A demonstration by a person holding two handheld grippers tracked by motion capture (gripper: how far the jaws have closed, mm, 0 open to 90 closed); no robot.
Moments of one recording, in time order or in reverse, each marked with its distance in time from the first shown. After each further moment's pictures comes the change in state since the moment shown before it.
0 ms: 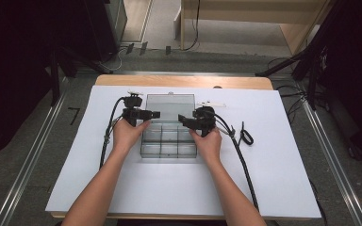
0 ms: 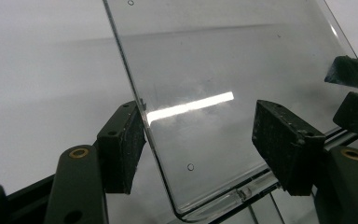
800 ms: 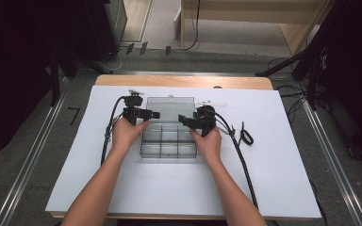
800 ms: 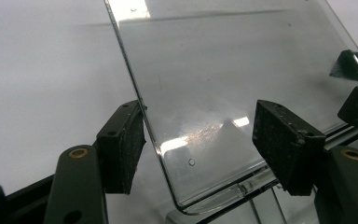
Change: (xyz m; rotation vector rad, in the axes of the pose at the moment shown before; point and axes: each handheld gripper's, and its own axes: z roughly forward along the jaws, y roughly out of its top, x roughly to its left) left arm -0.003 0.007 0.000 0.072 0.029 -0.014; right arm -0.004 0.001 0.002 0.025 0.011 0.037
